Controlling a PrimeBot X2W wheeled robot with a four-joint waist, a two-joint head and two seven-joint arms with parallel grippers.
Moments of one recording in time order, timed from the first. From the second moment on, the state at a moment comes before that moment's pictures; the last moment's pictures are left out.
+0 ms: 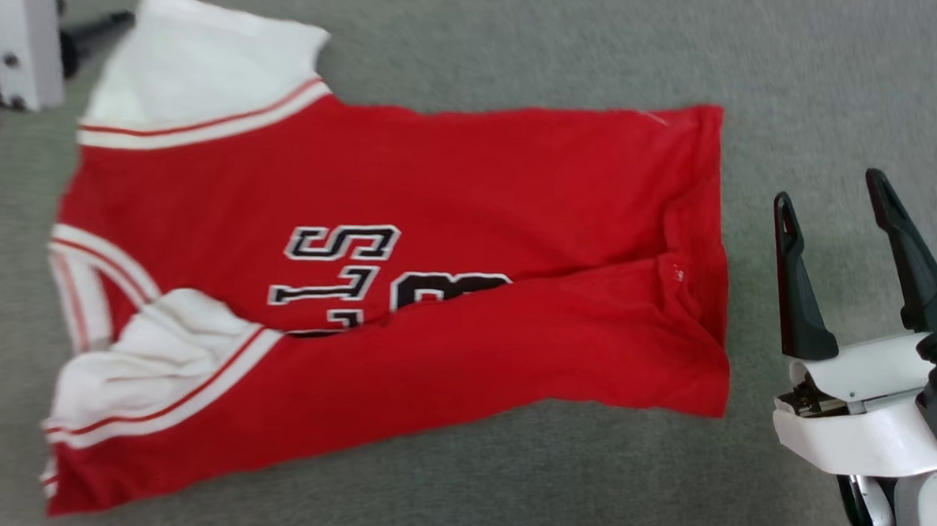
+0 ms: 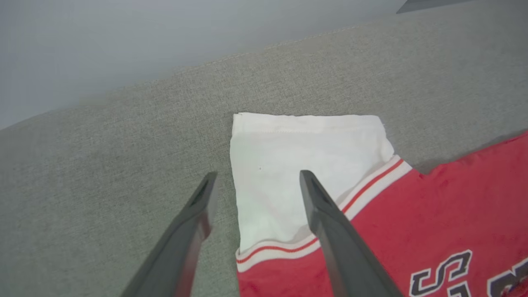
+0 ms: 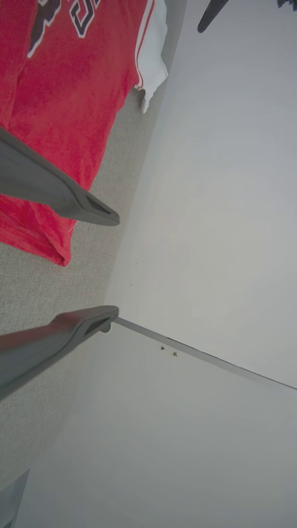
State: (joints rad) left arm -1.29 0.81 -0.81 0.54 -1.10 -0.07 0.69; right arm -0.24 -0.14 0.07 -0.20 -0.02 0.13 -0.20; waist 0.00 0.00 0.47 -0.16
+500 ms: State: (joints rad) left arm -1.48 0.79 -0.86 0.72 -1.06 -0.07 0.88; right arm -0.28 -0.11 0.10 -0.22 0.00 0.13 -0.24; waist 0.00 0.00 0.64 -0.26
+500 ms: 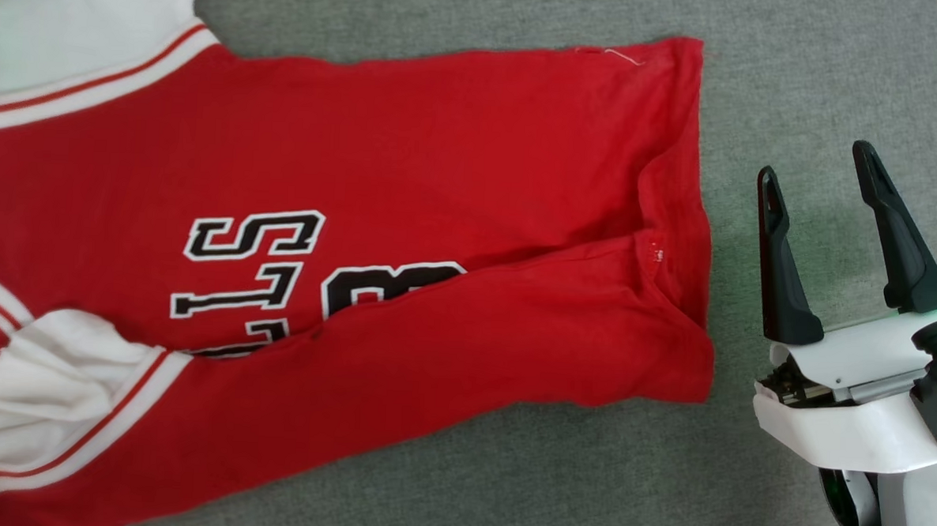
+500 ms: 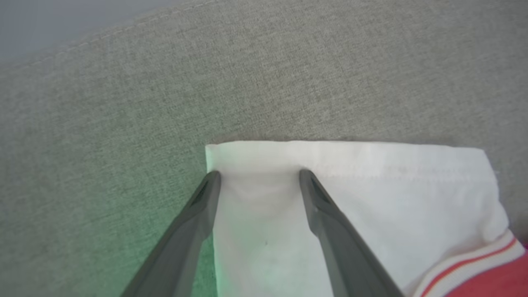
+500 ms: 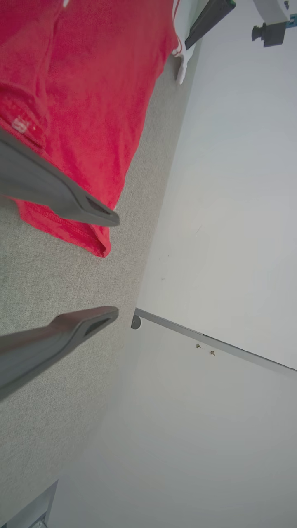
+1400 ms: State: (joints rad) left arm -1.52 0.71 -0.87 0.81 -1.07 0.03 0.95; right arm -0.40 -0.14 0.08 -0.28 0.25 0.13 0.18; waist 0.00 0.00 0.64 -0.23
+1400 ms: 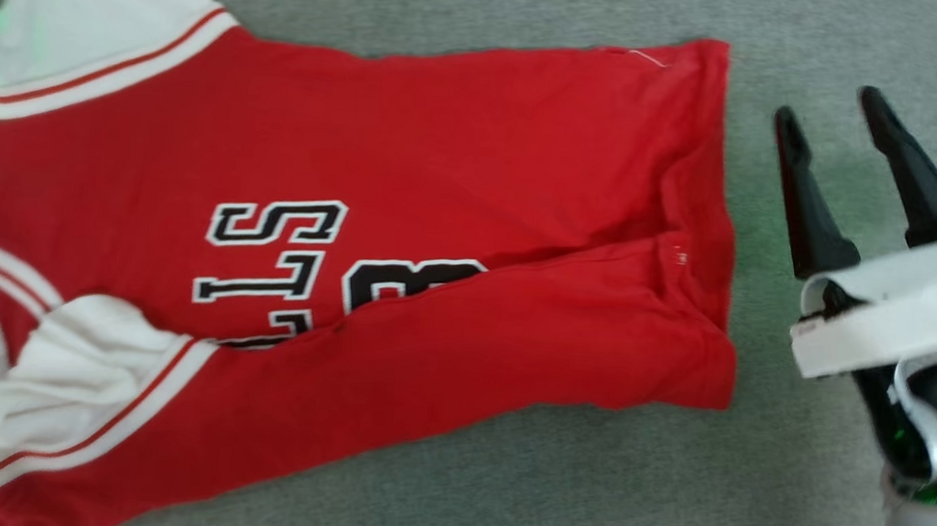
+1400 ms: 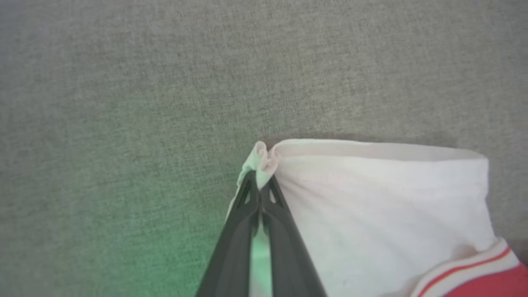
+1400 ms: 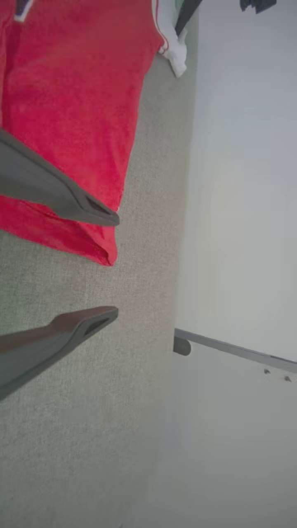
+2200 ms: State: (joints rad) left arm -1.54 0.48 -0.89 0.92 -1.09 -0.07 0.86; right arm -0.81 -0.21 0.06 -0.01 0.30 0.13 1.24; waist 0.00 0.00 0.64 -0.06
